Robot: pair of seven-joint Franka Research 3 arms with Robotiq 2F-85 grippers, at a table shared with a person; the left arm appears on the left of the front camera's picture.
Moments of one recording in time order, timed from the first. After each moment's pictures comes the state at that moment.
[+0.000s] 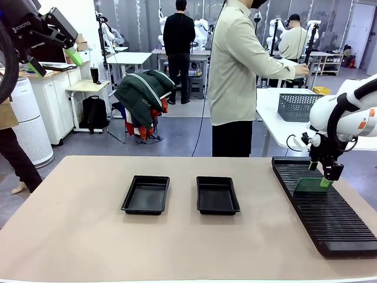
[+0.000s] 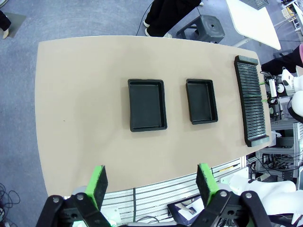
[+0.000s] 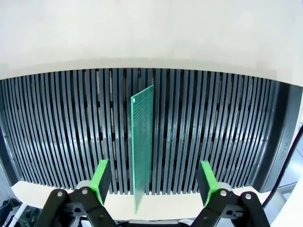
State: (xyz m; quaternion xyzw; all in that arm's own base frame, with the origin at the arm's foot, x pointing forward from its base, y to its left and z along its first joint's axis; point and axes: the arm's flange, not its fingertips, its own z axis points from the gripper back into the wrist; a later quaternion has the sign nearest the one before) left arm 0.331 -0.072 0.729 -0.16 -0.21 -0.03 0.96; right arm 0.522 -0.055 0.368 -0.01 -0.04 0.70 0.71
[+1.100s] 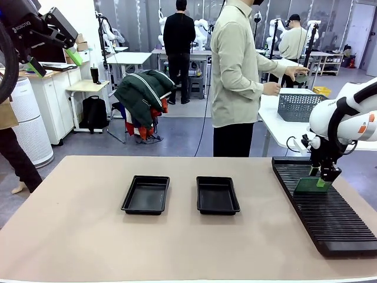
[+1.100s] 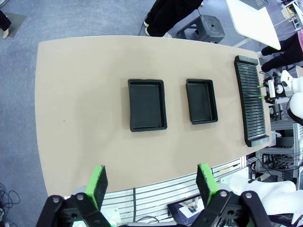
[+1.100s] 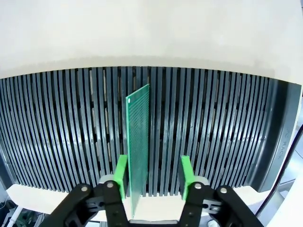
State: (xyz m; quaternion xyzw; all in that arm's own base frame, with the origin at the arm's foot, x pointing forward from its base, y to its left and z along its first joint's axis) left arm 0.331 -0.072 0.729 -0.16 -0.21 -0.03 0.96; right arm 0.521 -0.055 0.363 -0.02 -0.05 0.70 0.71
